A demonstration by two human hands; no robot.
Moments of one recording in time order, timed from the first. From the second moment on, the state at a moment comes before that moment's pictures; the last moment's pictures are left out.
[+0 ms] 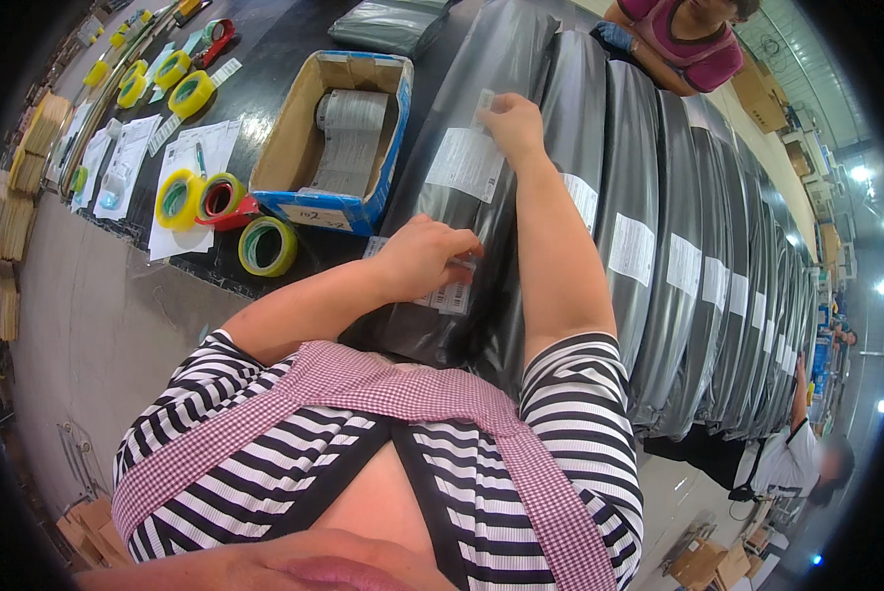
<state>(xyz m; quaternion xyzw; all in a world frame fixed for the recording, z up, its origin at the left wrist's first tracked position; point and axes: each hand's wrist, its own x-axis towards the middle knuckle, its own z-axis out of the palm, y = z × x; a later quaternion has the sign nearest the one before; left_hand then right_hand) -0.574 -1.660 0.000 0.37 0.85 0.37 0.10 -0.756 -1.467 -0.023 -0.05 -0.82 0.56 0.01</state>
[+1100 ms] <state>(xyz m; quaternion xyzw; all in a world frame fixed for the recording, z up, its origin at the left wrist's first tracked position) -0.601 -1.666 0.029 0.27 0.63 0.72 0.12 -0.517 -1.489 0.063 -0.04 -0.73 0.68 0.00</state>
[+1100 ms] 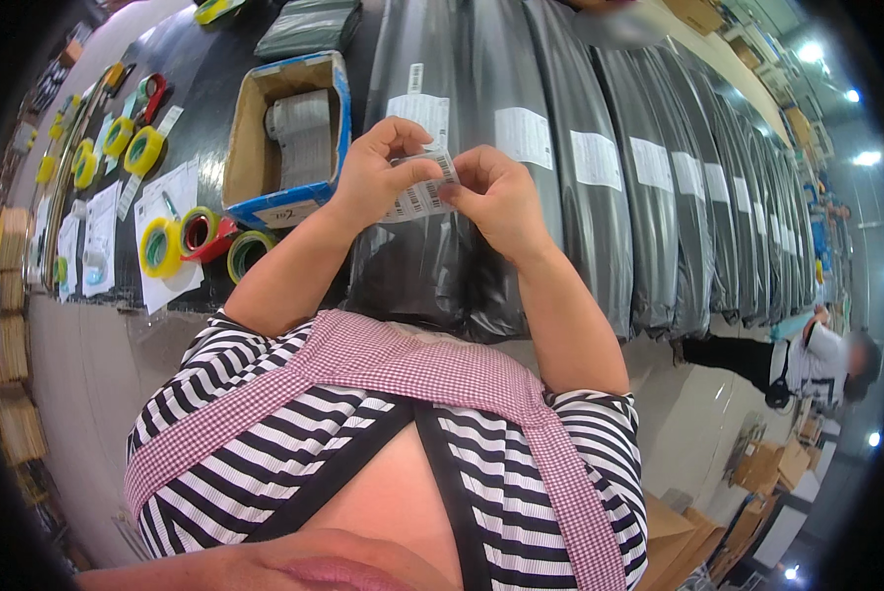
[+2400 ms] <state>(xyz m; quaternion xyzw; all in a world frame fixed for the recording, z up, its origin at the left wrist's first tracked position) -0.565 -1.548 0.015 0.53 0.76 0.27 0.25 -0.699 -1.313 -0.029 -0.05 -0.87 0.48 0.10</state>
